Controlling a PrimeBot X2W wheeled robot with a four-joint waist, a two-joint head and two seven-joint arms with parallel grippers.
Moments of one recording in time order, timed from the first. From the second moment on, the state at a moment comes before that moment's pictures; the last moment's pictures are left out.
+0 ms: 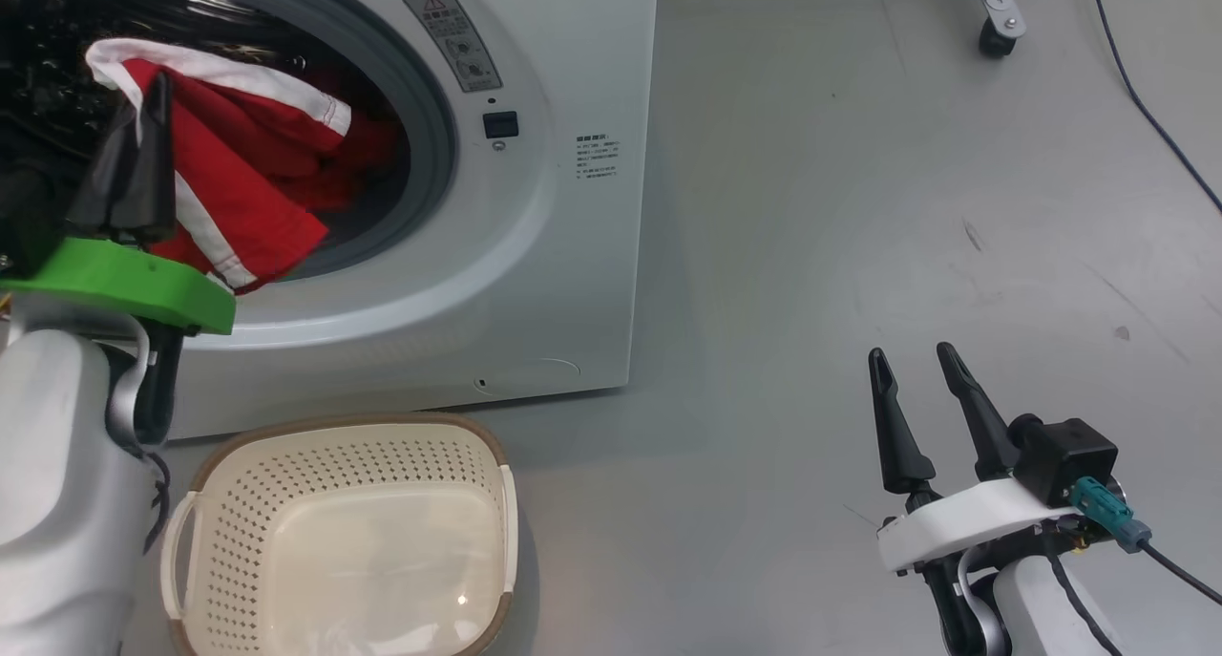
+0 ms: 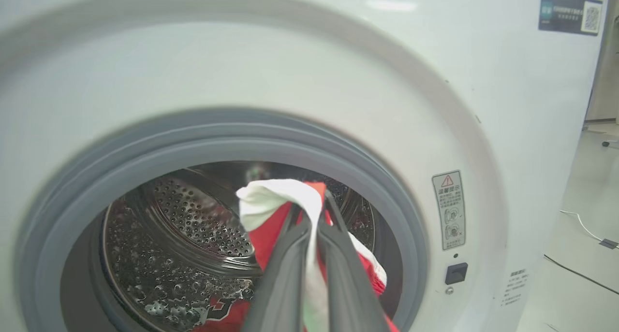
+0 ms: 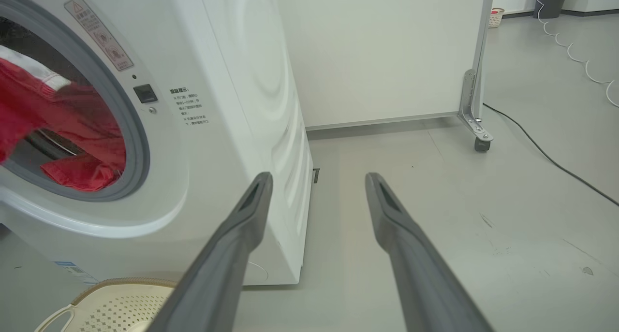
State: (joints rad) left arm -0.63 0.27 -0.22 0.45 -0.50 -0.12 -0.26; right arm -0.09 -0.06 0.20 0.22 0.38 0.09 -0.25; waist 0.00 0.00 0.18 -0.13
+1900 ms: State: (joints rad) left arm -0.20 0.27 -0.23 0.31 -0.42 -0.12 -0.25; right arm -0.10 -0.06 0.23 0.19 0.35 0.10 -0.25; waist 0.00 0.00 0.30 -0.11
